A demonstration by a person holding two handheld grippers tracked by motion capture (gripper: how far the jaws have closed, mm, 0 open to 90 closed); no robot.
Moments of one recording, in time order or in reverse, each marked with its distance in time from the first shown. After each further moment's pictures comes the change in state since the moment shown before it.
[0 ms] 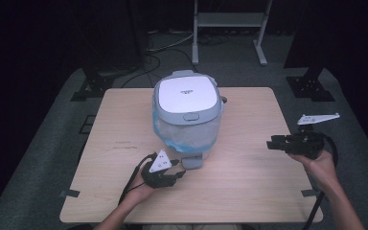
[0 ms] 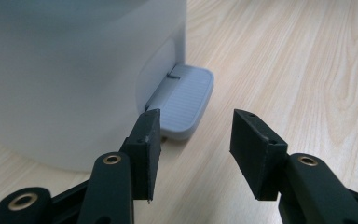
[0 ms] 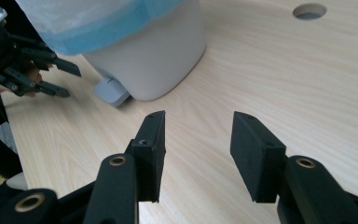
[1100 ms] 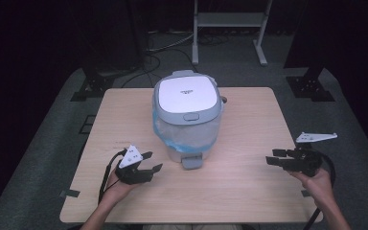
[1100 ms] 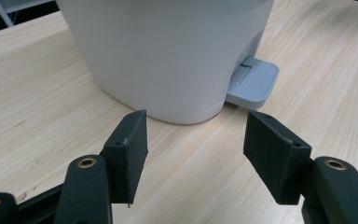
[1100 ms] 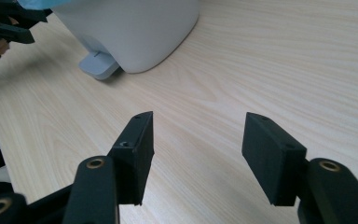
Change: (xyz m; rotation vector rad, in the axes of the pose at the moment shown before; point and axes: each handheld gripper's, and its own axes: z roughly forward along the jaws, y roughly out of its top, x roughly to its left) left arm 0.035 -0.024 -0.055 -0.050 0.138 -0.124; right arm 0.005 -0.050 0.012 -0.015 -0.040 0.039
